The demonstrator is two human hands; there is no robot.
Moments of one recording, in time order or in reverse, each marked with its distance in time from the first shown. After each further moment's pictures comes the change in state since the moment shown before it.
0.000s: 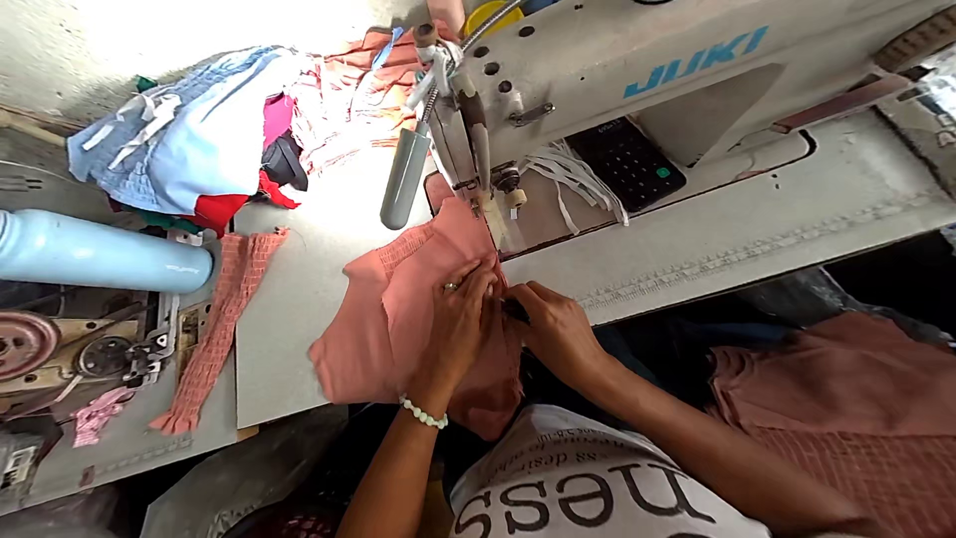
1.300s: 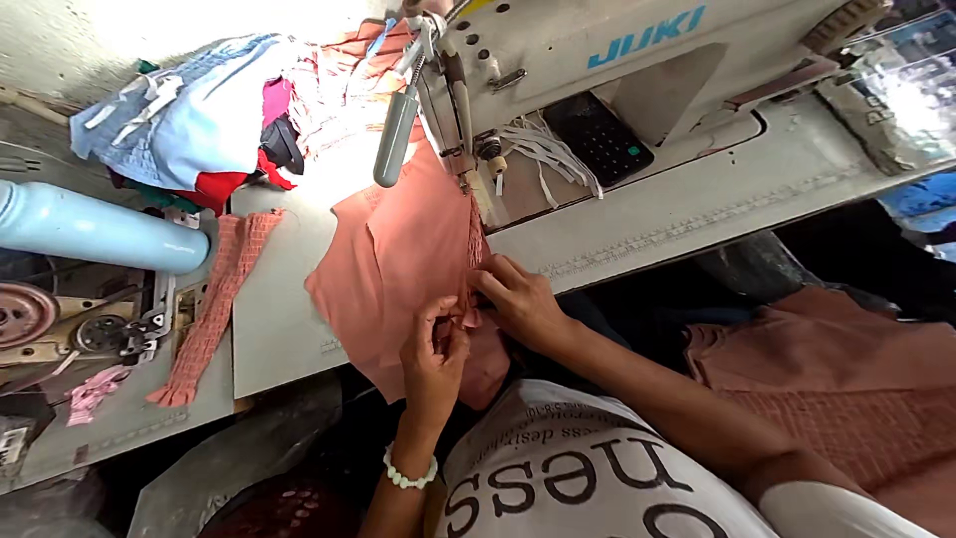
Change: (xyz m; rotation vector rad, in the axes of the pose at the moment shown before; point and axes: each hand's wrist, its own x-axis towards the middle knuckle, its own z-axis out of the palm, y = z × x) left_hand -0.079 0.050 -0.032 -0.498 0.385 -0.117; right_hand -0.006 -0.009 0.009 0.011 0.205 -0.463
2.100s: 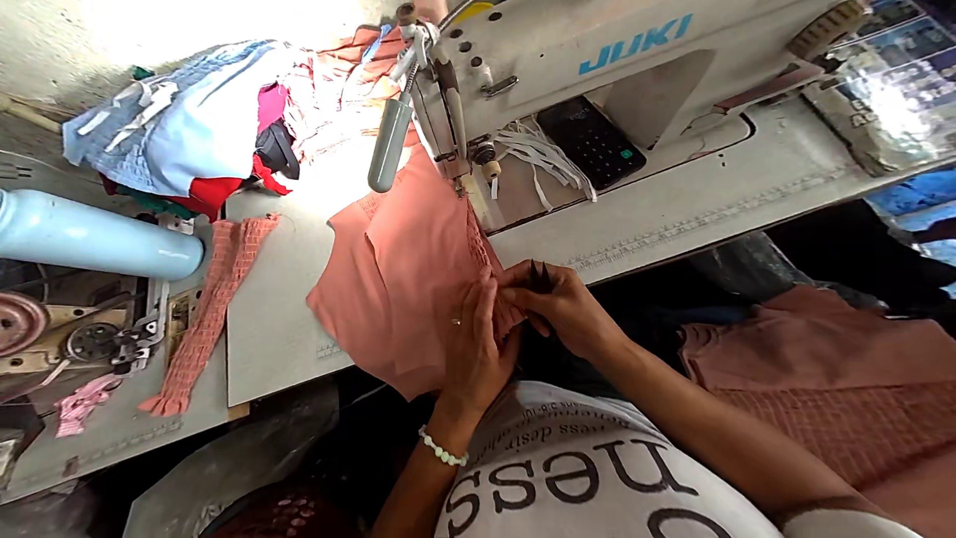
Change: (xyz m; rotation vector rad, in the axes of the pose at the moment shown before) left_hand -0.009 -0.015 0.048 0.396 -0.123 0.231; right_hand -0.005 -0.003 -0.053 1.045 -0.083 0.997
